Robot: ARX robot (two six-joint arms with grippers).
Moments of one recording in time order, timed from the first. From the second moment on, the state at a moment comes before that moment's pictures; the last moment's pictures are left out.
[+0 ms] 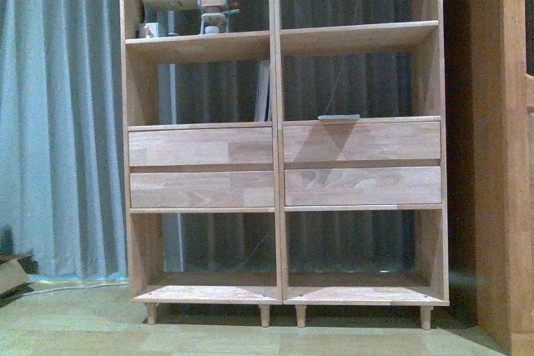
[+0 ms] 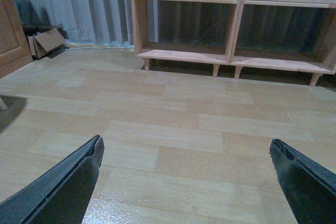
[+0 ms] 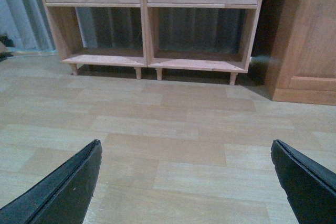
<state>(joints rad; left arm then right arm) -0.01 0.00 0.01 -0.01 0.00 0.00 0.00 0.00 0.02 0.00 0.00 0.00</state>
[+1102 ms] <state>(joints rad) -0.01 0.00 0.01 -0.01 0.00 0.00 0.00 0.00 0.02 0.00 0.00 0.00</state>
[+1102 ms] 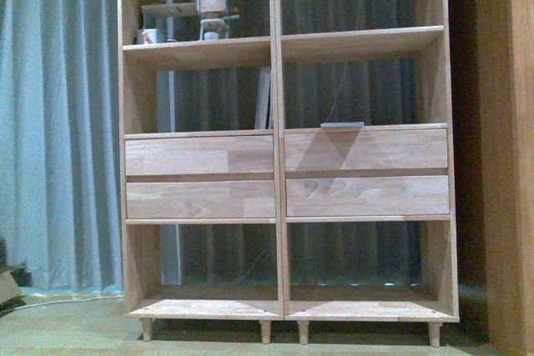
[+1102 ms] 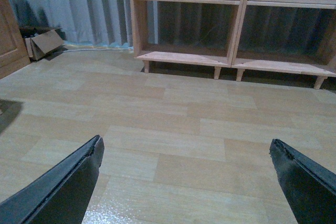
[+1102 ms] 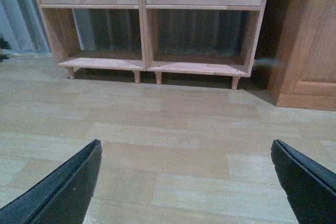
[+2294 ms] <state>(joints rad) -0.01 0.00 0.01 -0.01 0.00 0.00 0.00 0.00 0.02 0.00 0.00 0.00</state>
